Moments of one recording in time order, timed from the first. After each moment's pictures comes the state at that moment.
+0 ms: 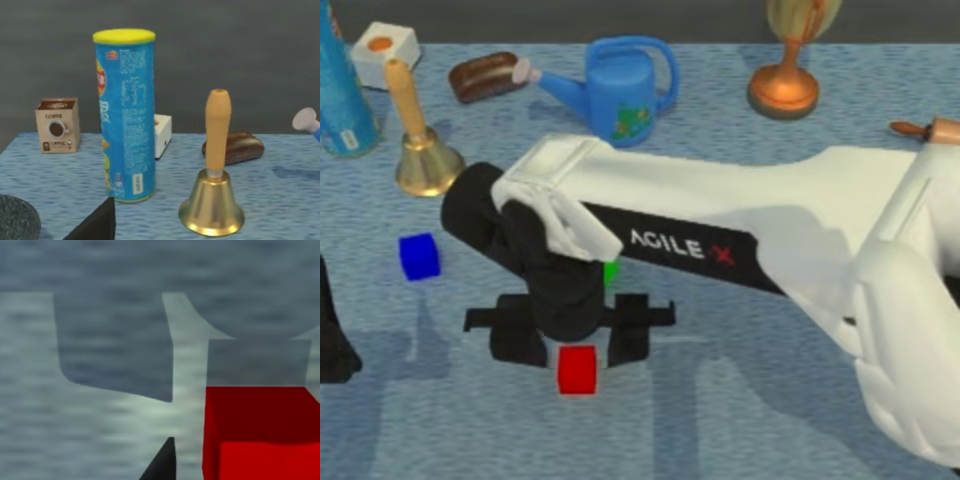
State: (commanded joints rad) left arm 0.00 0.00 0.00 0.00 0.00 0.00; right arm 0.95 2.44 2.02 -1.12 0.04 0.97
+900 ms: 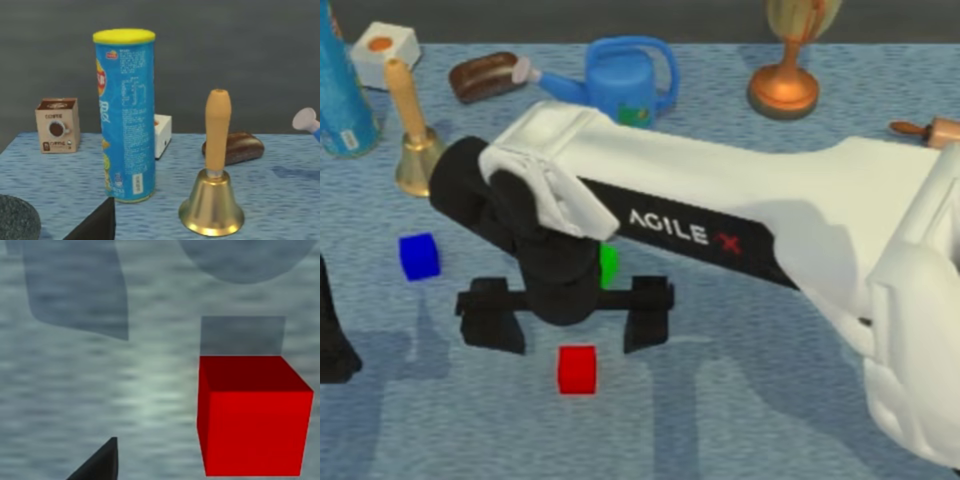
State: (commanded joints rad) left arm 0.00 0.00 0.00 0.00 0.00 0.00; right arm 0.96 2.43 2.12 -1.23 0.04 0.97
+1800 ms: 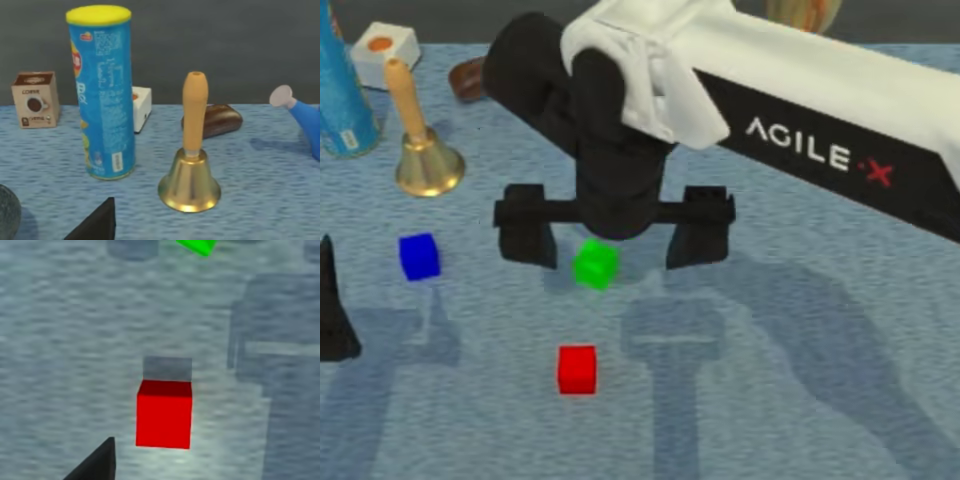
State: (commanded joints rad) left arm -0.05 0.18 0.18 -0.12 0.00 -0.01; right arm 0.87 2.20 2.05 -1.25 0.10 0.86
